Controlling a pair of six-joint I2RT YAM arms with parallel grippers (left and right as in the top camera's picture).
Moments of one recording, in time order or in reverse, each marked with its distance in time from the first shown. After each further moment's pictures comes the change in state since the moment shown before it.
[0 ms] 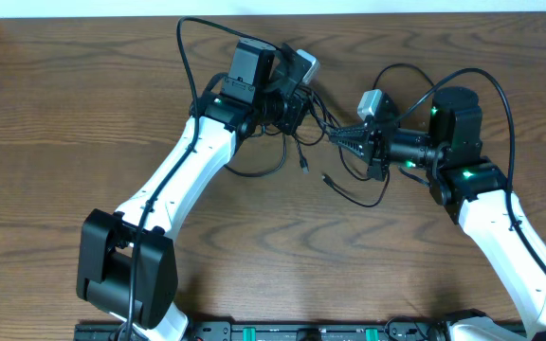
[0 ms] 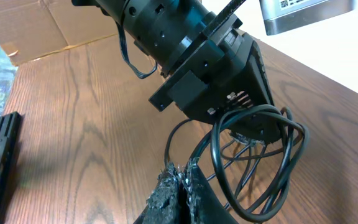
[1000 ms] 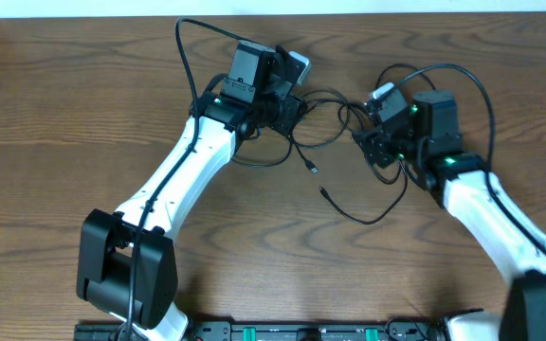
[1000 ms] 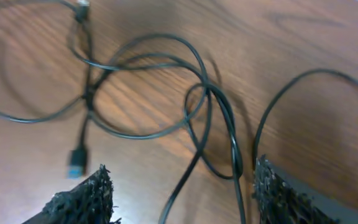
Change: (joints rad) left arm 0.000 0.000 0.000 -0.059 -0.142 -0.019; right arm 0.000 0.192 0.000 -0.047 0.686 0.055
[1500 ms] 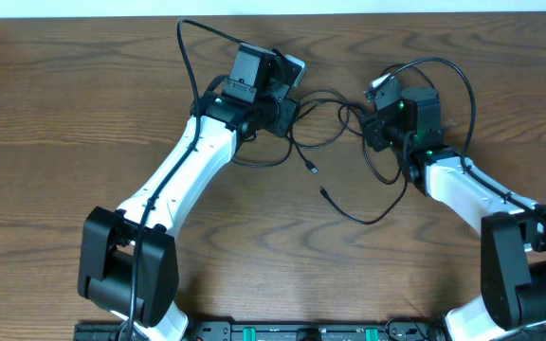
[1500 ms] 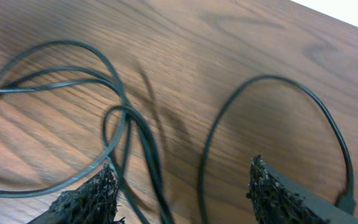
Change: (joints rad) left arm 0.000 0.009 0.000 -0.032 -0.069 0.000; right arm -0.005 0.193 -0.002 0.287 0.193 0.011
